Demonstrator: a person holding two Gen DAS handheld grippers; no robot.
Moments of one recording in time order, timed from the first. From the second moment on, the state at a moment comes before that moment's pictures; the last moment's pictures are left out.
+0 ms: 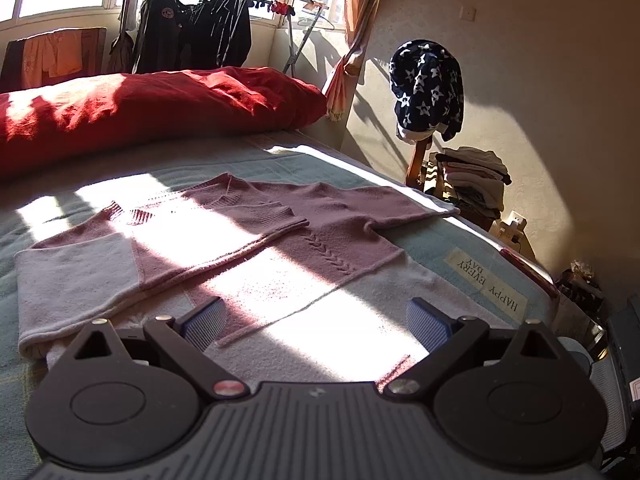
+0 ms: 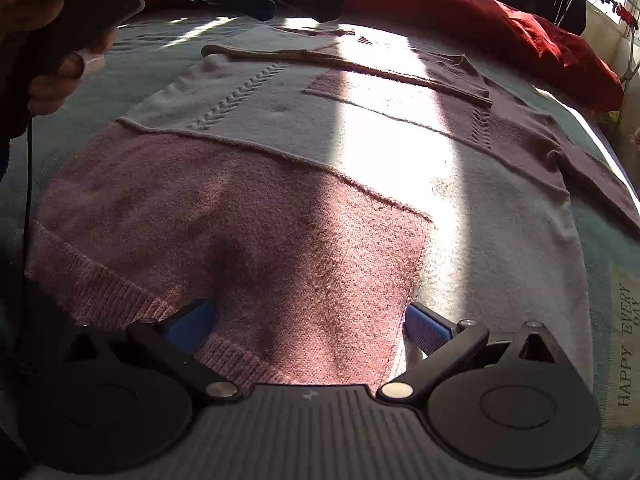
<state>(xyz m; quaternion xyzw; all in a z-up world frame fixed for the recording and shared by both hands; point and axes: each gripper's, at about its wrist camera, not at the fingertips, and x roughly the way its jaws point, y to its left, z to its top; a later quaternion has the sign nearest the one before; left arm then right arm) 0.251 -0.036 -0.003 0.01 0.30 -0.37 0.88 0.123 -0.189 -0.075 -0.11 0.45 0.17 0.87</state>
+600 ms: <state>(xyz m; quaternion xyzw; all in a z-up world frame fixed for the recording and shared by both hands) 0.255 -0.031 -0.002 0.00 0.29 -0.36 0.89 0.147 -0.175 -0.079 -0.05 0.44 0.21 0.87</state>
